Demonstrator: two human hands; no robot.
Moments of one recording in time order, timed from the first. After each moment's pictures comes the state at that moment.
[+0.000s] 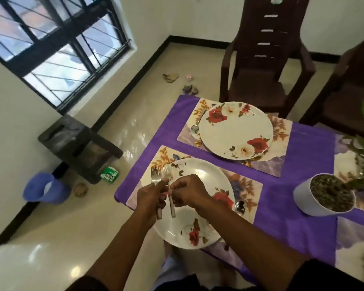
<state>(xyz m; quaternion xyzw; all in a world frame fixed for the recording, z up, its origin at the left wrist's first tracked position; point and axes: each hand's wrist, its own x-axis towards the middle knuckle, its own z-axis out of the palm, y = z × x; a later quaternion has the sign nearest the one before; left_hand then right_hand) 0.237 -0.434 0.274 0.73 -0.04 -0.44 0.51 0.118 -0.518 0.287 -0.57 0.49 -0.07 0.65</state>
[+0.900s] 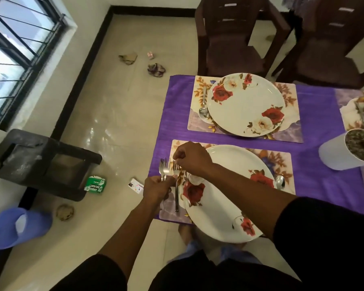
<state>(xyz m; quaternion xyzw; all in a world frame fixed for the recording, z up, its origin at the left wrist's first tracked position) 0.416 -0.482 0.209 0.76 -0.22 -0.52 0.33 0.280 -0.586 0.248 -0.73 0.57 -0.07 0.39</state>
